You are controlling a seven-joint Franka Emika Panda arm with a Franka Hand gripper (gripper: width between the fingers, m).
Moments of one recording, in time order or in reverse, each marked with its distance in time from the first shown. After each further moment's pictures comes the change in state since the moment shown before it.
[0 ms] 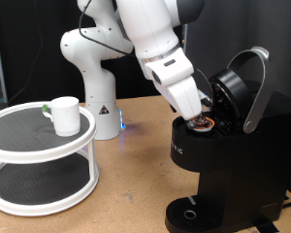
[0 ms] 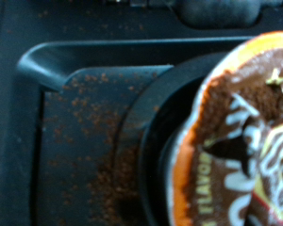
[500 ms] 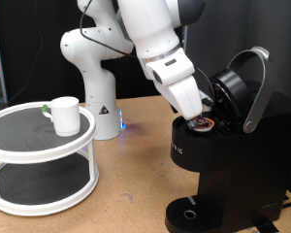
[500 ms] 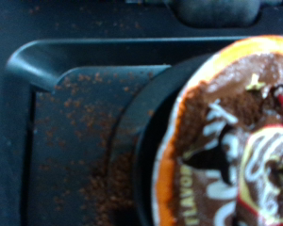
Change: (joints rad) arm 0.000 -0.003 0.008 -0.011 0.002 0.027 0.001
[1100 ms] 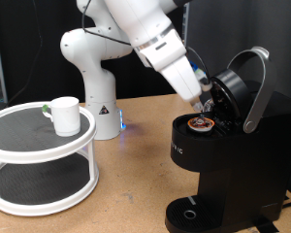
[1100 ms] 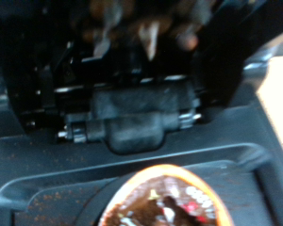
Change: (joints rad) arm -0.002 -0.054 -0.024 0.023 0.208 -0.029 -0.031
